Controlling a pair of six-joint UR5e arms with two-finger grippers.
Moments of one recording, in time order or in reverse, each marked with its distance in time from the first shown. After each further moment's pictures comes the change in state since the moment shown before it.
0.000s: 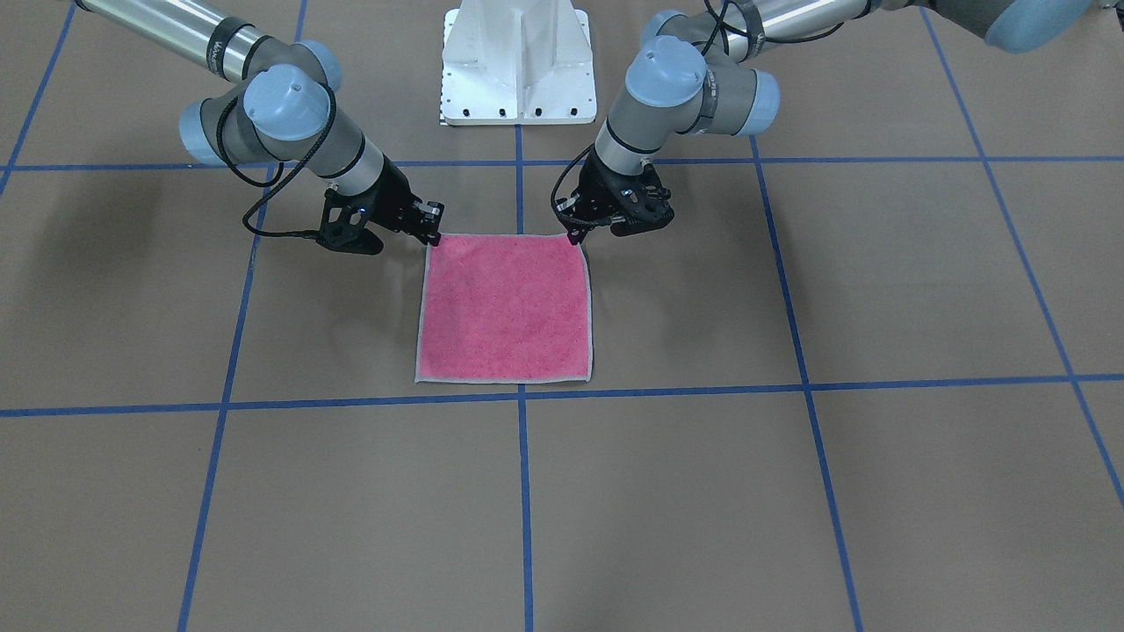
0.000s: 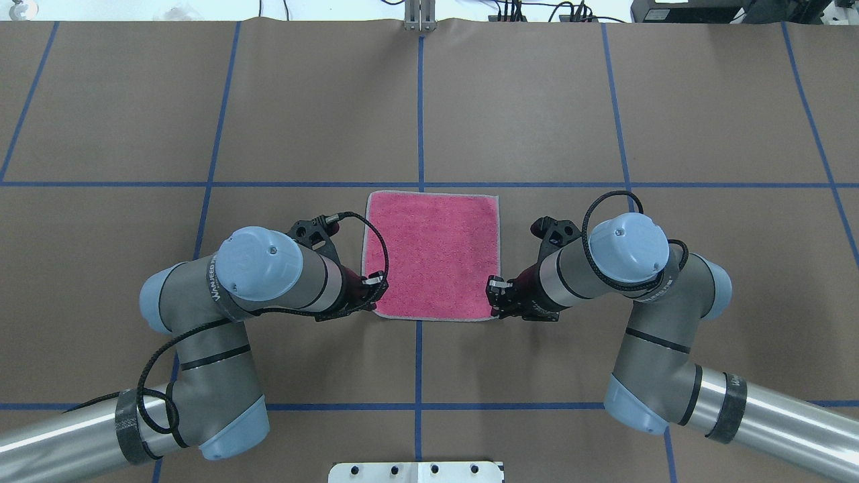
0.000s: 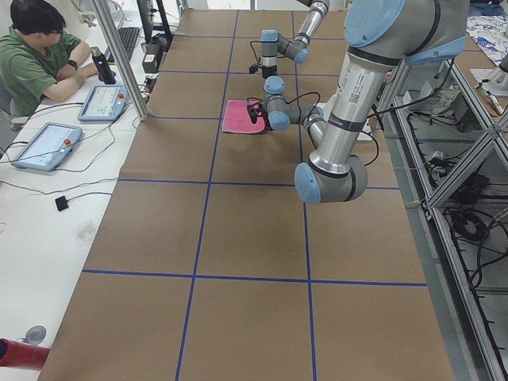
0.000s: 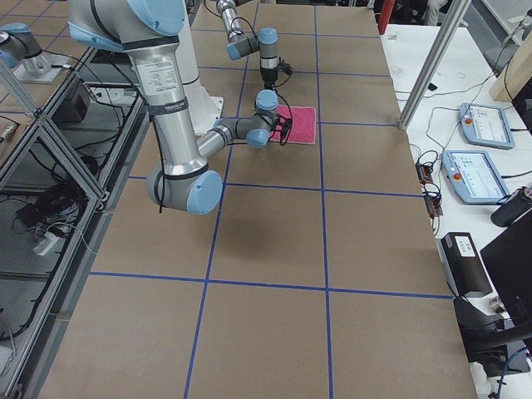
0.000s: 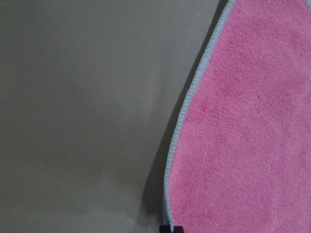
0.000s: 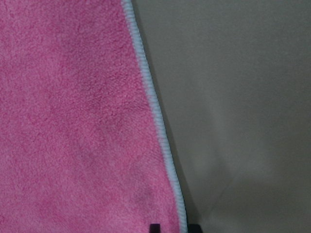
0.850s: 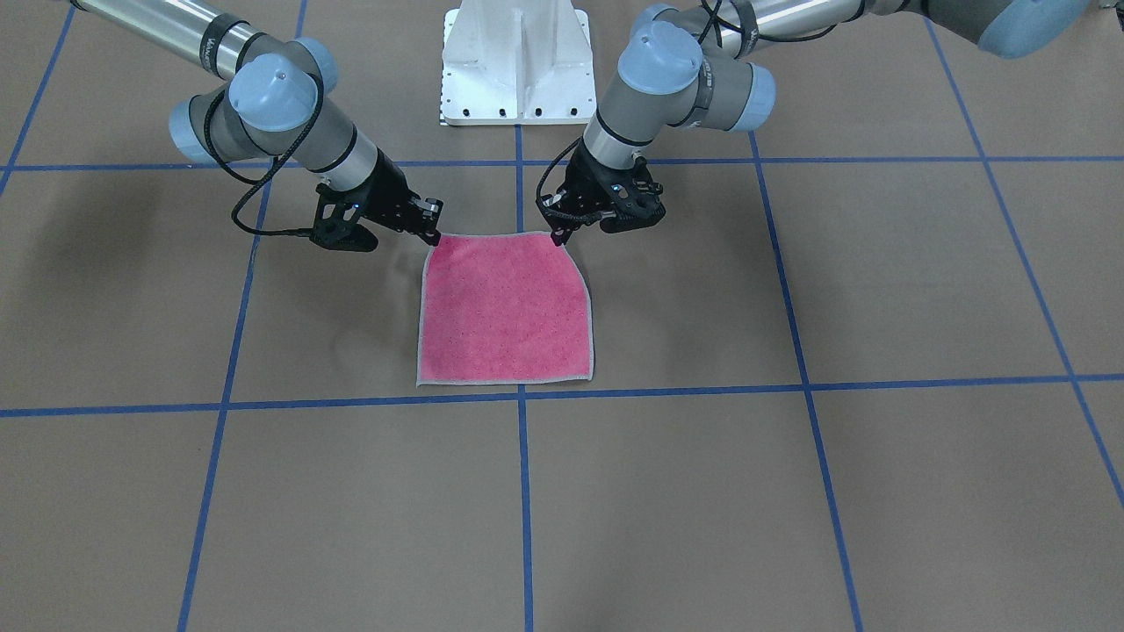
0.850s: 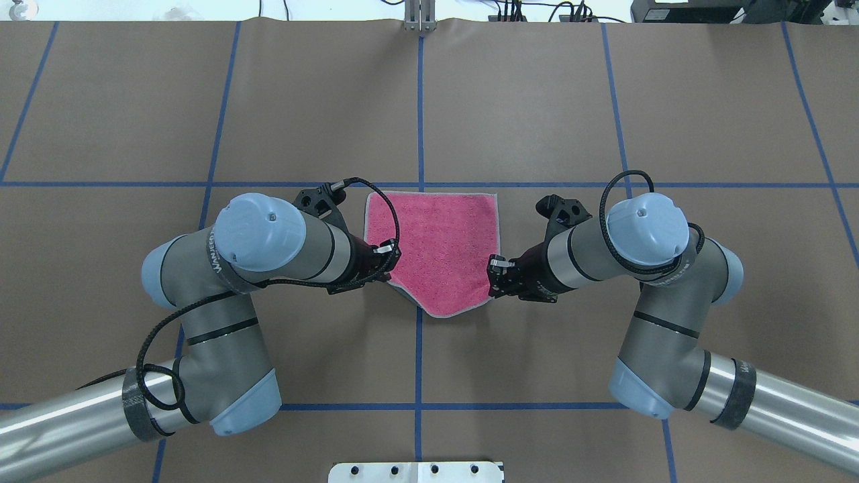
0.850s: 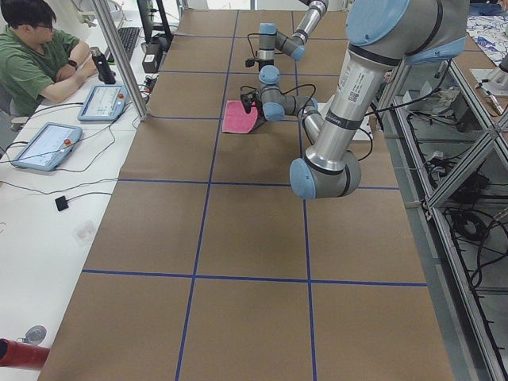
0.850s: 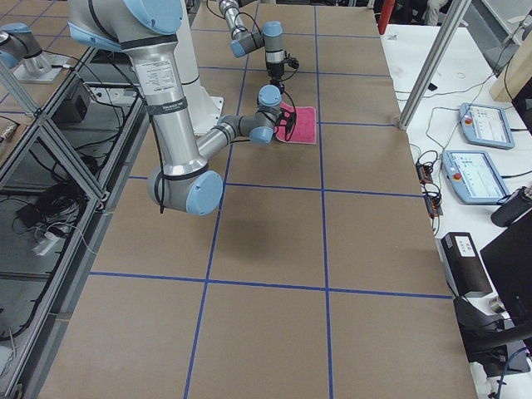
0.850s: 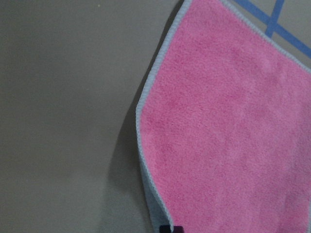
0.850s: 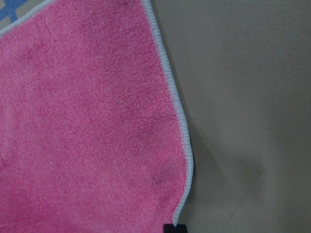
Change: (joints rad) left arm -0.060 -0.054 -0.012 0.004 -0.001 -0.023; right arm 0.055 0.003 0.030 0.053 0.008 0.005
